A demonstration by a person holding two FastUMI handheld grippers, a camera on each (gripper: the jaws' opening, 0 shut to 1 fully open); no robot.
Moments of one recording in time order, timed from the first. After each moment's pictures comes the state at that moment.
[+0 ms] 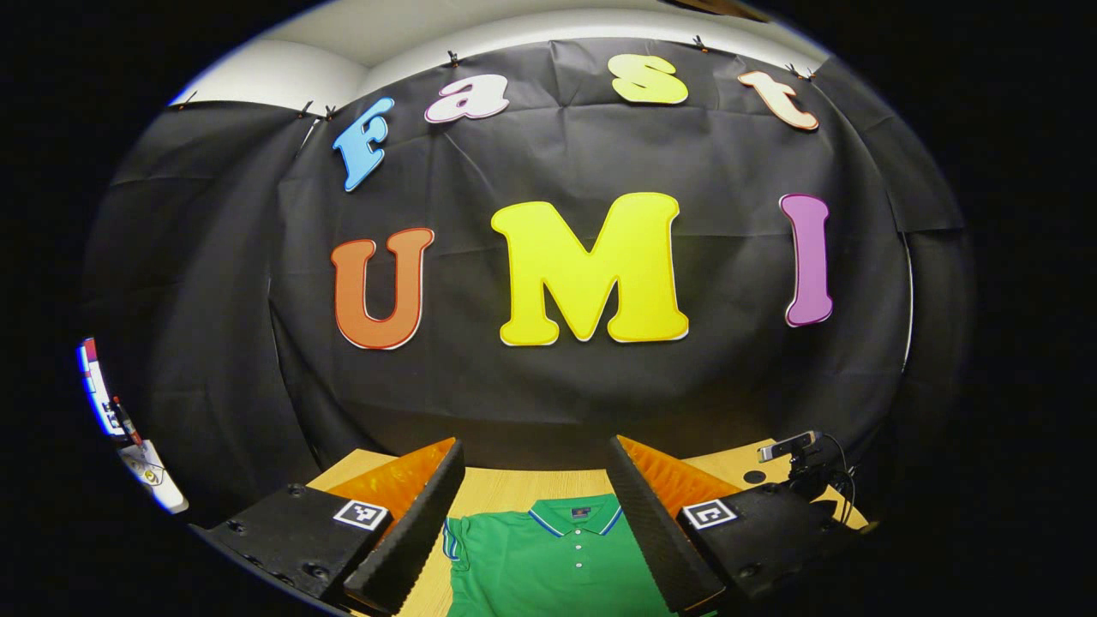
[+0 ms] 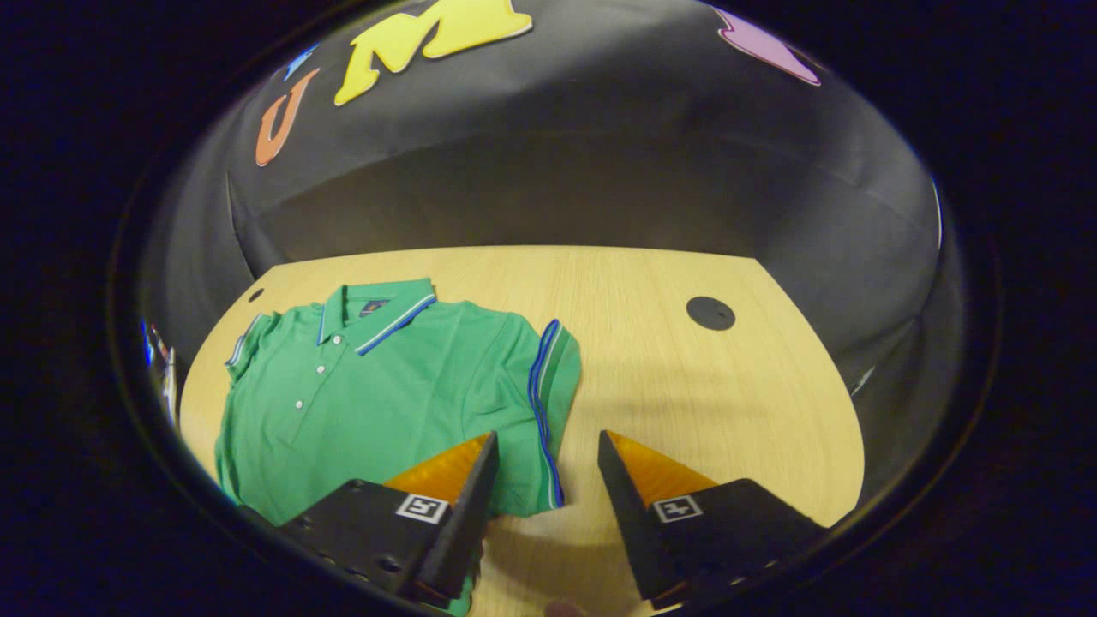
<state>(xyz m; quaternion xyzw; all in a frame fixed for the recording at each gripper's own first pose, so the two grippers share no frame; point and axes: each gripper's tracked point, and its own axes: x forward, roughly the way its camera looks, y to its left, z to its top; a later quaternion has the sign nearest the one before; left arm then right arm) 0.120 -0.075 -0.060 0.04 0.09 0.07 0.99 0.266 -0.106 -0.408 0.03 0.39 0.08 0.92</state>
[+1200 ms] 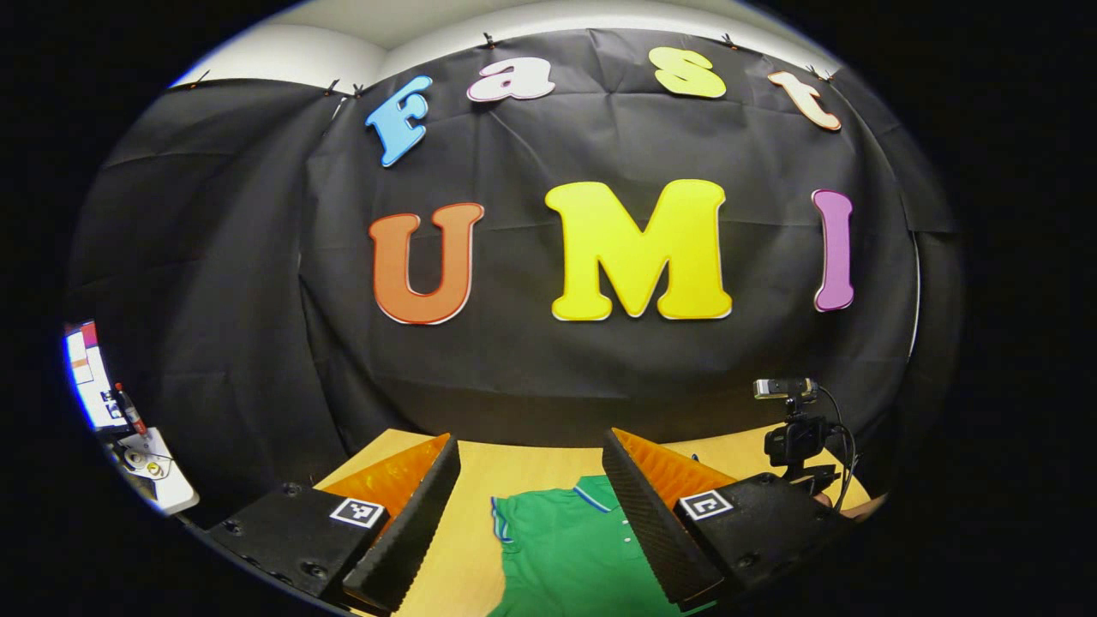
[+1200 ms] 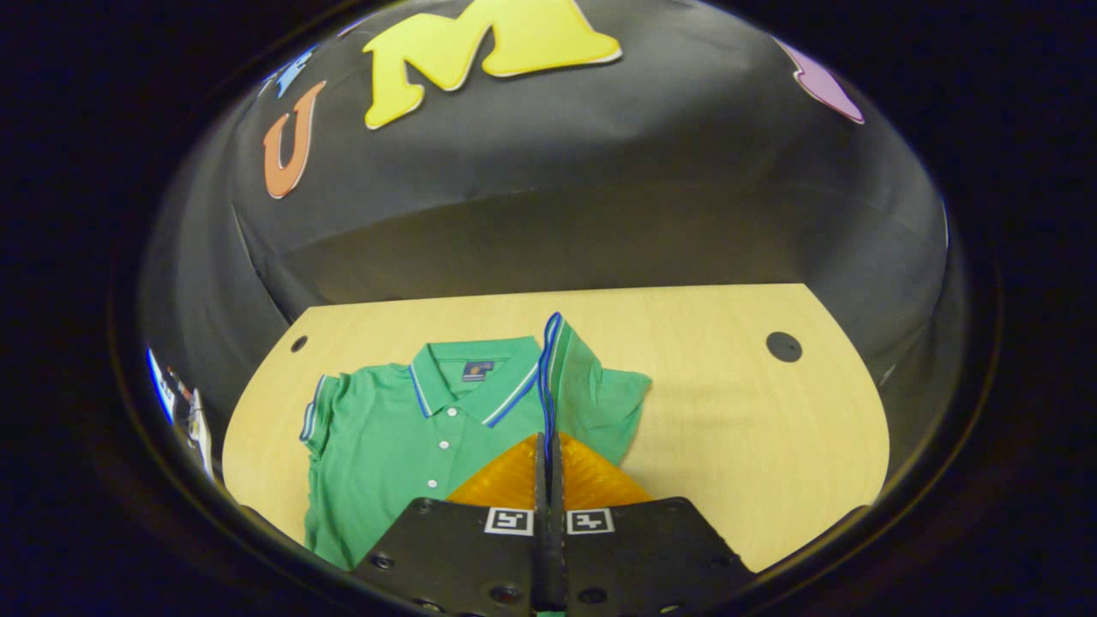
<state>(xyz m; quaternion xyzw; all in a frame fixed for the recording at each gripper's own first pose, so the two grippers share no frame) 0.078 0.023 -0.069 0.01 0.11 0.12 0.99 0.274 0.031 -0.328 0.06 0.39 0.10 0.92</state>
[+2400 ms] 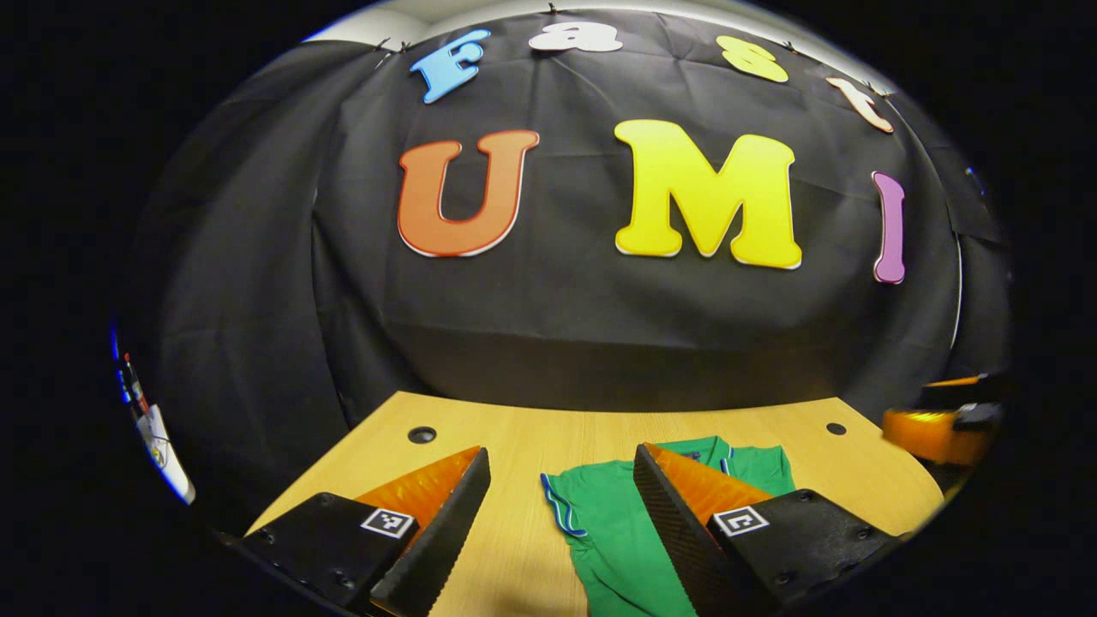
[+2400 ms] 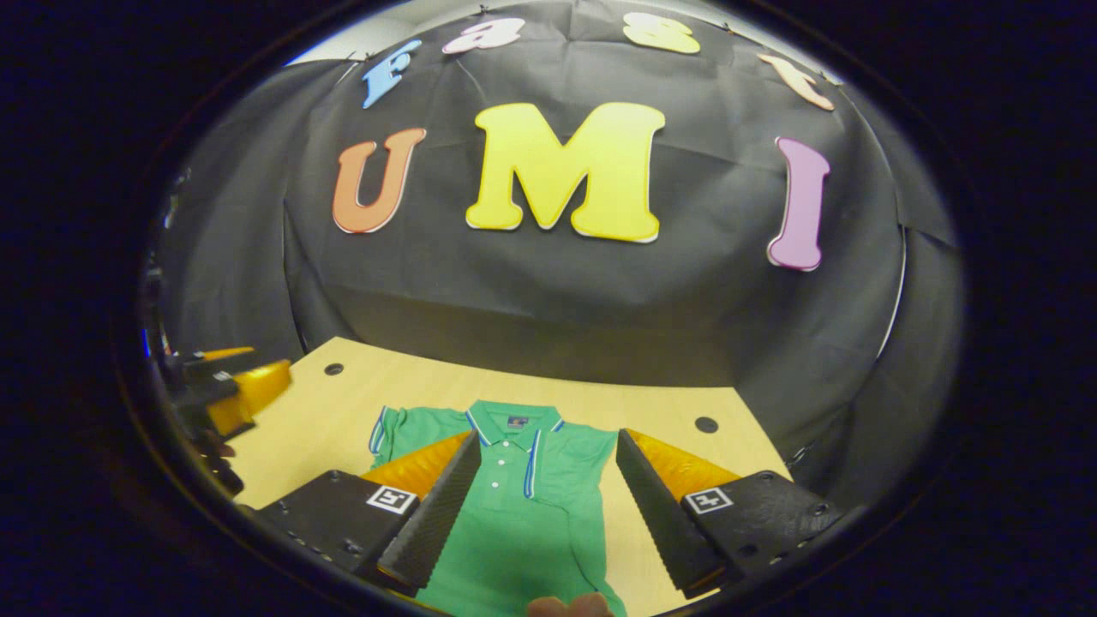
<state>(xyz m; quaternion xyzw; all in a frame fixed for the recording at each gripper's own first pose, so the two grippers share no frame) 0.127 0.089 -0.215 -0.05 0.19 0.04 0.98 0.135 0.047 -0.135 -0.03 0.21 0.05 0.97</state>
